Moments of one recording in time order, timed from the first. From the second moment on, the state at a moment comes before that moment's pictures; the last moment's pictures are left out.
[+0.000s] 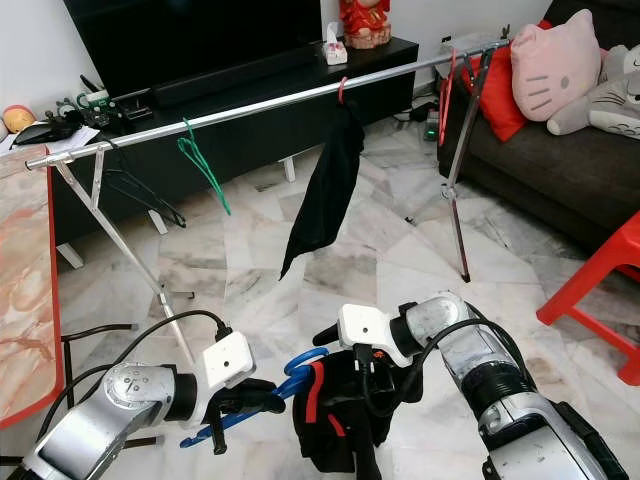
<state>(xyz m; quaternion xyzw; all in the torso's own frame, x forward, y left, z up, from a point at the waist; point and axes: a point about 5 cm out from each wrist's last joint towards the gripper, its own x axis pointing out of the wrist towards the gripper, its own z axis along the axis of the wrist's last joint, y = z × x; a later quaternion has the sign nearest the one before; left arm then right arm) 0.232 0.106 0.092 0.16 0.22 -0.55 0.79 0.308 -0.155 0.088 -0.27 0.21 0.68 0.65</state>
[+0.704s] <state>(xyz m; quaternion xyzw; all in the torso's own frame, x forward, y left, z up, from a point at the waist) 0.232 0.105 0.093 0.15 0.22 -0.55 0.79 0.309 -0.156 0.083 -0.28 0.21 0.67 0.65</state>
